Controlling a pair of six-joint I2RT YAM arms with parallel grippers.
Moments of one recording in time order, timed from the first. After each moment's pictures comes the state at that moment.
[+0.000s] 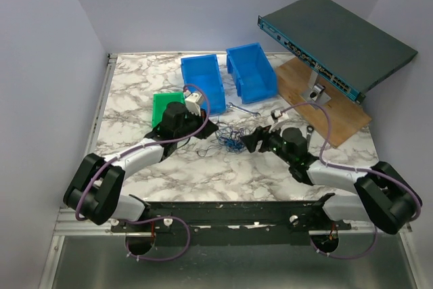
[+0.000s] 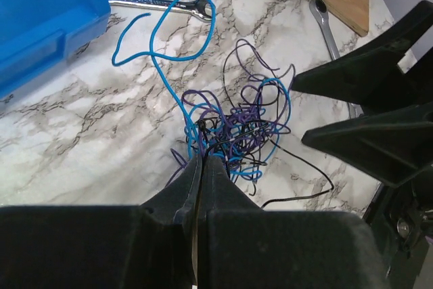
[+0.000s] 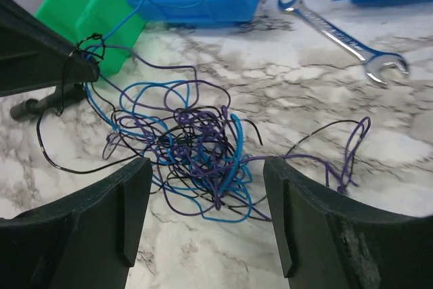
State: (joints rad) left arm -0.50 1.37 0.64 0.36 0.40 -0.41; right arm 0.62 1.21 0.29 0.70 0.00 0.39
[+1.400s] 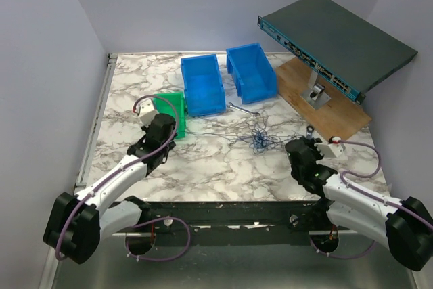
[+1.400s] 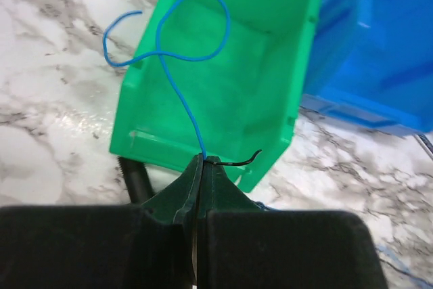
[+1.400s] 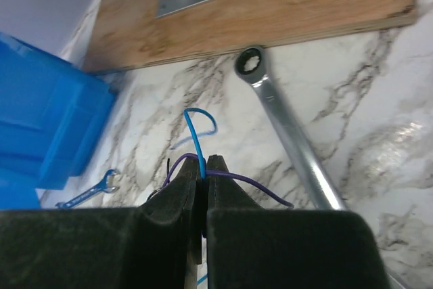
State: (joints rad) left arm -0.46 1.02 0.52 -0.03 -0.52 -0.69; right arm 0.63 0.92 0.25 0.10 1.04 1.17
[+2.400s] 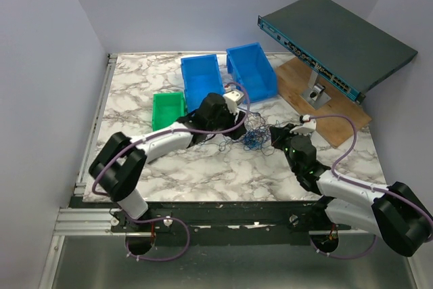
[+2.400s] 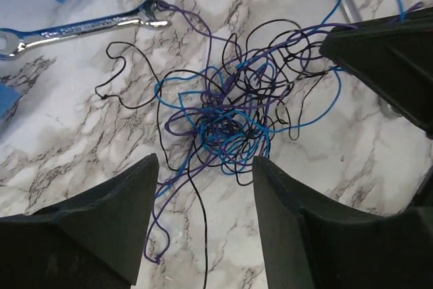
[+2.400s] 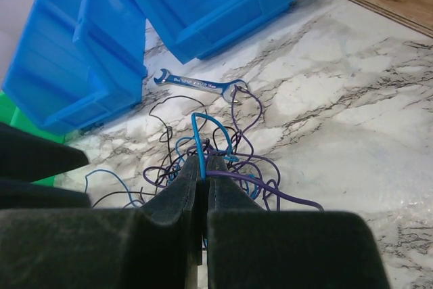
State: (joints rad) left arm -0.73 1.56 0.94 0.14 0.24 -0.24; right arm 0.62 1.06 0.24 0.63 0.46 0.57
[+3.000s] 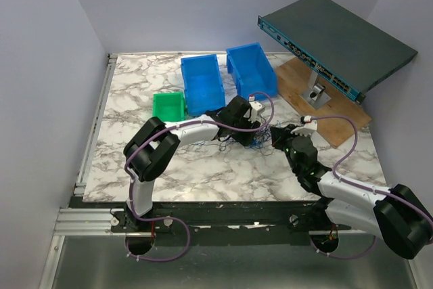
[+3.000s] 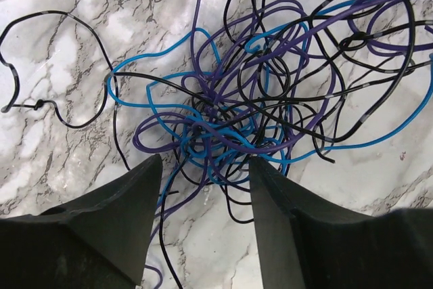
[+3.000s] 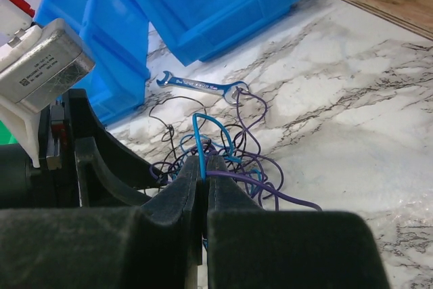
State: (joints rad) left arm -0.82 1.93 1.28 -0.17 0.18 -0.12; right arm 0.62 1.05 0.23 0.63 0.46 0.57
